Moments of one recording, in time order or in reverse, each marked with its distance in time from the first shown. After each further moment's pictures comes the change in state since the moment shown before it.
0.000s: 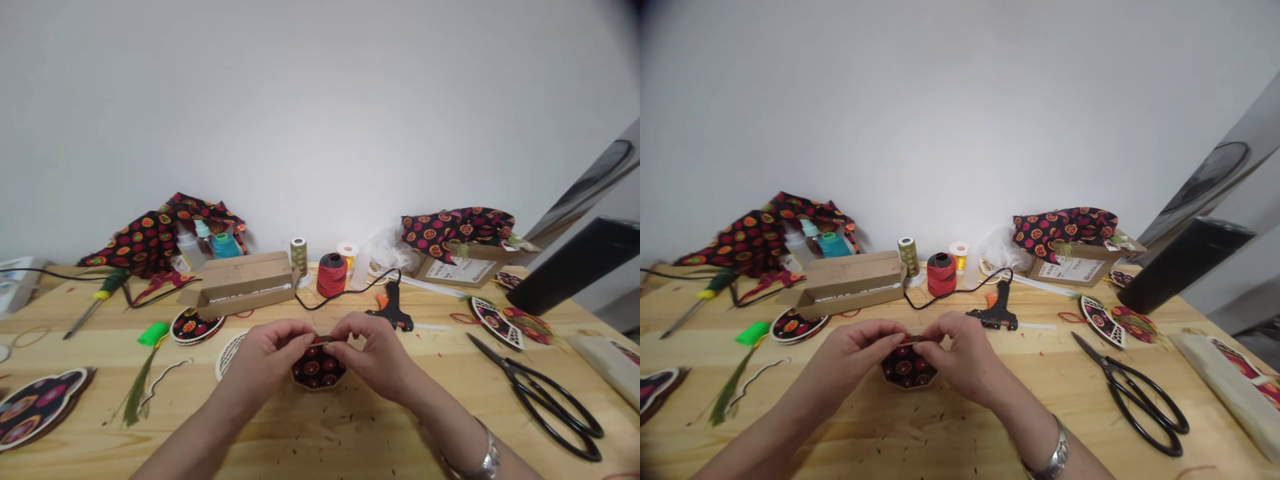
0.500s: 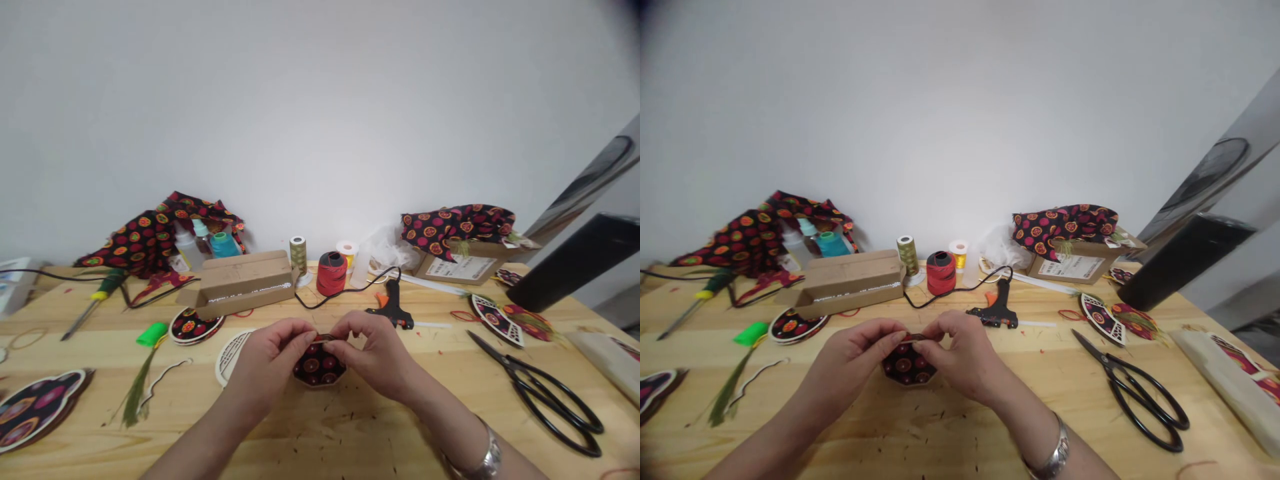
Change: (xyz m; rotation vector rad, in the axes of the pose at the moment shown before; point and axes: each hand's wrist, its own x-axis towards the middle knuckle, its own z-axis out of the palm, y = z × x) left_hand -0.004 -0.002 0.004 0.114 0.074 0.073; right_hand -0.001 0.000 0.001 -0.003 0.003 0.015
